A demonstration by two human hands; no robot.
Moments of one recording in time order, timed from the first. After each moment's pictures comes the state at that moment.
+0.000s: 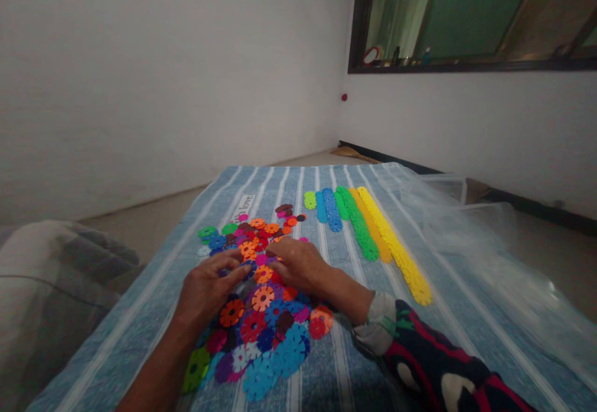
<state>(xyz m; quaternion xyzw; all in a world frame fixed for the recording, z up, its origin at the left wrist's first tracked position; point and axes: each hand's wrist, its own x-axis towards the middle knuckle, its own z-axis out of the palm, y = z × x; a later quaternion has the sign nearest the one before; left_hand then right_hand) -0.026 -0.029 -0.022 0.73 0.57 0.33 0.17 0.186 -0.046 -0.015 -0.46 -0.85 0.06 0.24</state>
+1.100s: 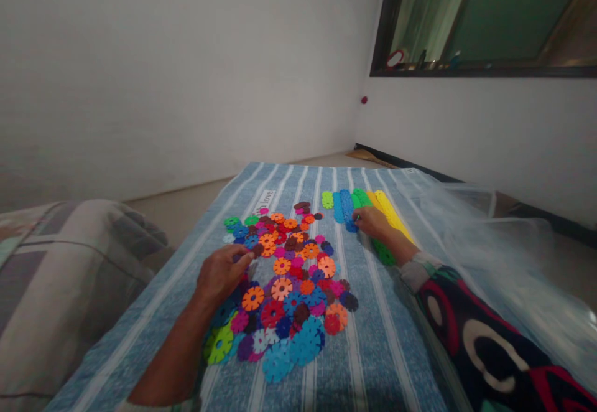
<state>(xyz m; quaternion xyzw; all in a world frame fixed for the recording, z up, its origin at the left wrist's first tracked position) -0.050 -0.021 -0.028 0.71 0.65 0.26 0.11 0.323 0.021 -0.026 -0.69 -0.71 0.03 0.09</state>
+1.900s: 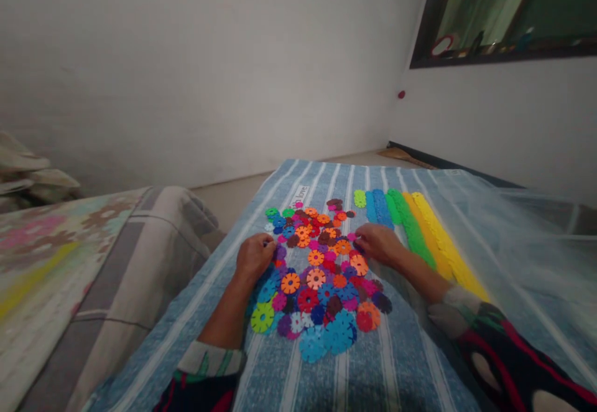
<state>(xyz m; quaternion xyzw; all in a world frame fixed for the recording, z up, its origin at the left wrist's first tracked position) -0.067 -0.022 -0.039 0.65 0.72 0.23 0.09 0.248 -0.021 -0.034 -0.59 -0.81 0.04 0.08</state>
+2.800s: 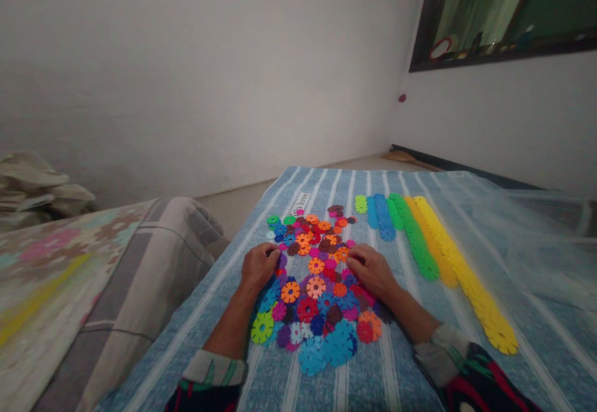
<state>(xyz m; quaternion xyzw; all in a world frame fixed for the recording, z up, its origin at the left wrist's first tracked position) -0.066 -0.020 -0.052 0.66 0.69 0.28 0.11 0.224 -0.045 -0.088 -0.51 -0.74 0.18 0.38</state>
